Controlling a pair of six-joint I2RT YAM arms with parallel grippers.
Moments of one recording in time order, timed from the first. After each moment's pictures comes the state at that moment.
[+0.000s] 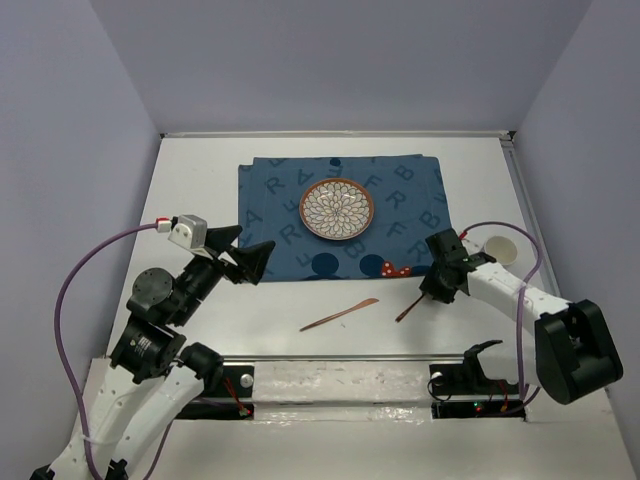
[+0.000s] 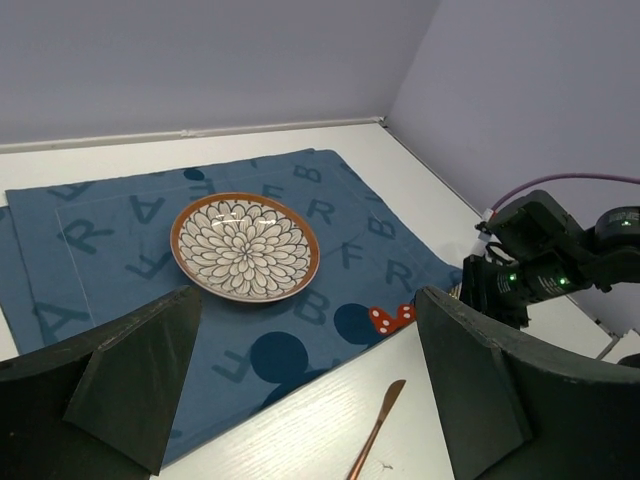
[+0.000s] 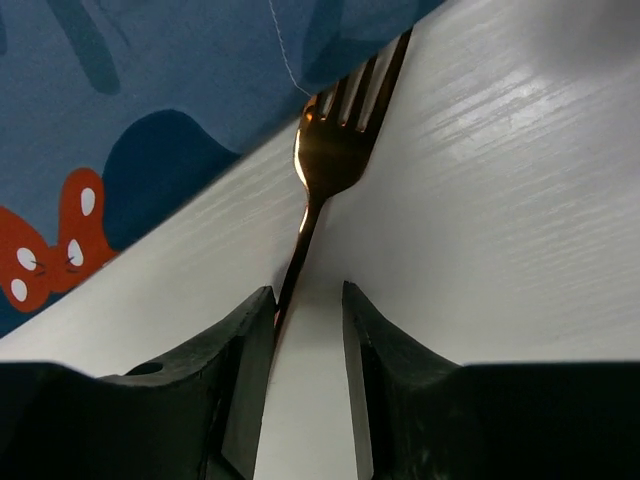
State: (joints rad) left arm -0.52 0.39 0.69 -0.21 0.08 -0.32; right arm 0.35 1.23 0.59 -0.56 0.22 0.90
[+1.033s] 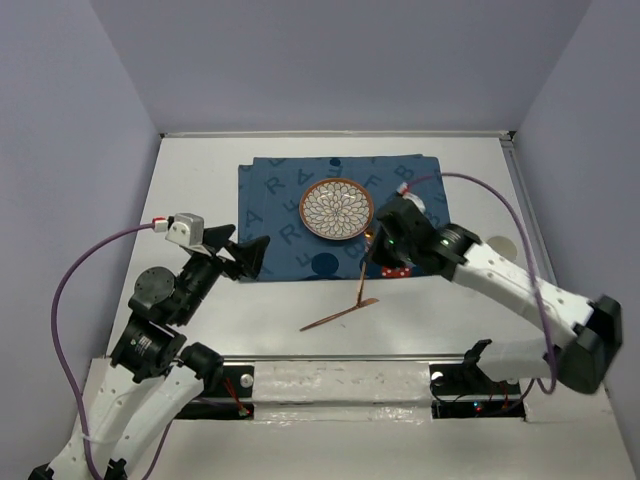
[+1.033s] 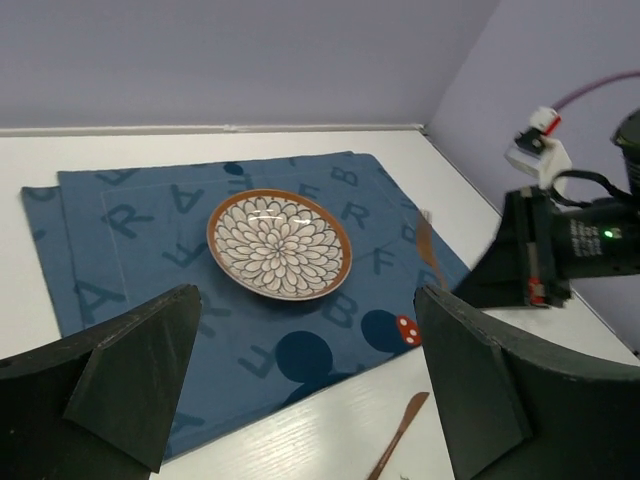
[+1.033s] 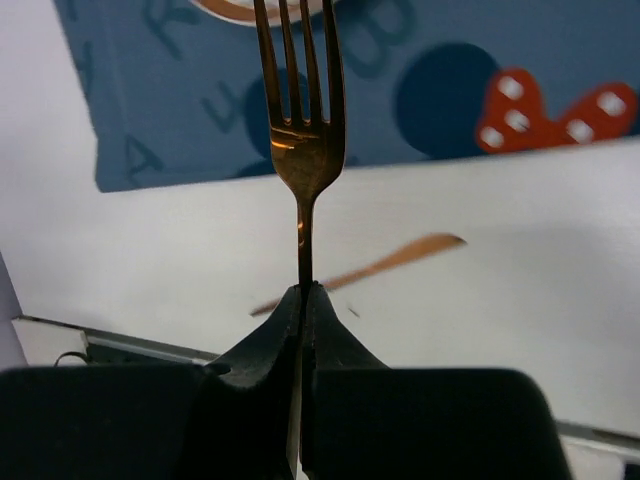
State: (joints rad) left arm -0.53 0.40 0.69 -0.23 0.00 -0.32; right arm 0.79 1.17 1.04 -0.73 0.22 1.00
